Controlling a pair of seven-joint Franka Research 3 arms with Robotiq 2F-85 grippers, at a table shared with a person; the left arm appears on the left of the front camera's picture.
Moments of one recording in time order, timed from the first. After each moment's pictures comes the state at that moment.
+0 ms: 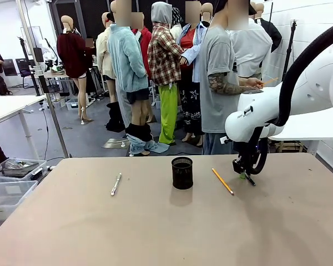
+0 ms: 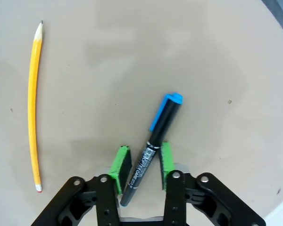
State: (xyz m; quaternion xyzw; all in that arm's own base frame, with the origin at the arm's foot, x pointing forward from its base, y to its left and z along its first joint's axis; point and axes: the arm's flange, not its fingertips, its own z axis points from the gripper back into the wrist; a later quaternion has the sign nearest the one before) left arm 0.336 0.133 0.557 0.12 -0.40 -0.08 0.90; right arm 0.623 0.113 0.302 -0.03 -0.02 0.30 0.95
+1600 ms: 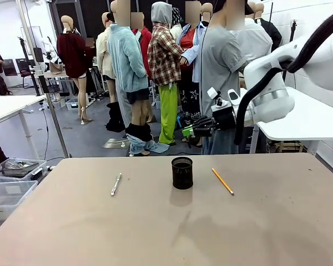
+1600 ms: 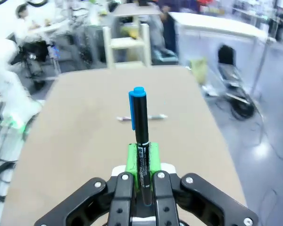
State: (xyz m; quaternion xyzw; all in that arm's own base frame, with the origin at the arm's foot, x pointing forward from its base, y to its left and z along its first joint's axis) left arm 0.336 0.133 0.558 0.12 -0.40 -0.08 0.90; right arm 0.575 0.191 0.404 0.43 -0.42 0.57 0.56
